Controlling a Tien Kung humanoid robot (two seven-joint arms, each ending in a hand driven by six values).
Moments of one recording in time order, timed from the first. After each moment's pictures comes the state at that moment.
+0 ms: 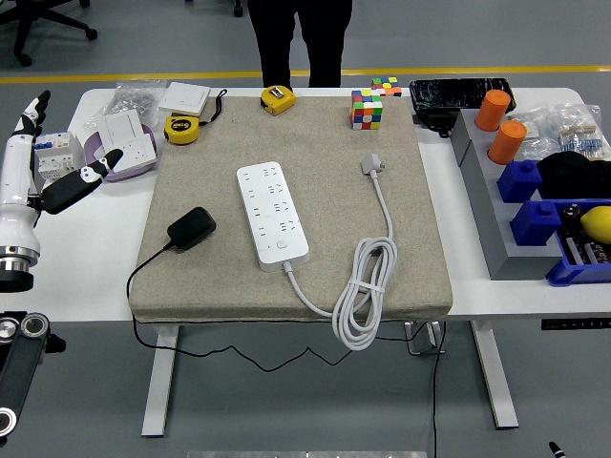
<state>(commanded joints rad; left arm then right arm) -0.04 0.07 -1.60 -1.54 1.86 0.29 -0.05 0.05 -0.08 1.37 0.18 -1.33 -0.06 0.10</state>
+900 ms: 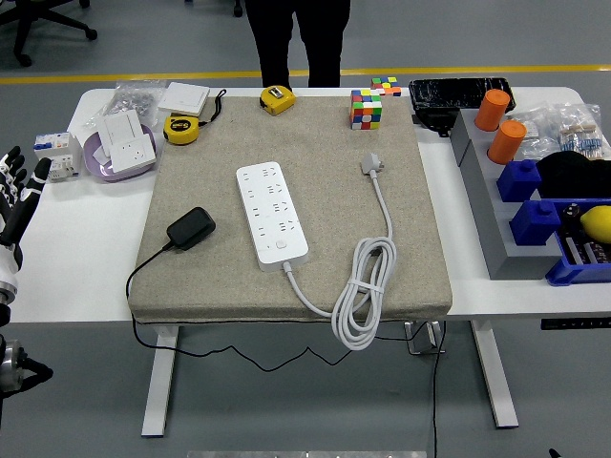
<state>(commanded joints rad) 0.02 0.06 -1.71 -1.45 1.47 0.15 -0.07 0.04 -0.09 1.31 0.18 -1.30 -0.06 0.08</state>
